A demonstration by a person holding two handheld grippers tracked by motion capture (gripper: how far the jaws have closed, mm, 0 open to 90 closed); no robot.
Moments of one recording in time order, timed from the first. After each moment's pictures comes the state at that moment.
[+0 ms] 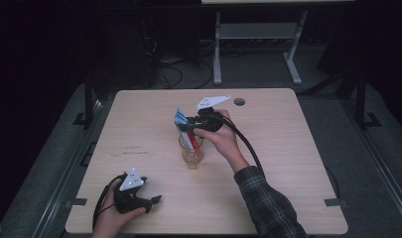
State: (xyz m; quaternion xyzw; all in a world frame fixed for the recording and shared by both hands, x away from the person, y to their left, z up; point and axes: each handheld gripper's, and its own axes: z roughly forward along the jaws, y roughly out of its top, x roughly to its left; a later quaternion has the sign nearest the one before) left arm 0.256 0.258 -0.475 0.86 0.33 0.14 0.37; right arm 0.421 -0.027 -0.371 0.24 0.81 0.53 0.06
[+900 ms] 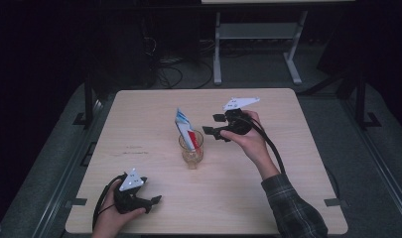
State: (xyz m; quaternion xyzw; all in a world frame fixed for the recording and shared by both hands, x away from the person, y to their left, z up) left arm 0.255 0.257 -0.475 0.86 0.33 0.14 0.37; right arm 0.399 -0.100 -0.363 0.30 0.81 0.49 0.11
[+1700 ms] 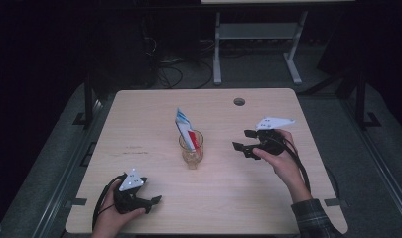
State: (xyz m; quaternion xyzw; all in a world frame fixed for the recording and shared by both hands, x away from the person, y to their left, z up) left arm 0.255 0.257 -0.475 0.86 0.33 0.14 0.37; right arm 0.353 -0.177 -0.391 0.35 0.80 0.47 0.14
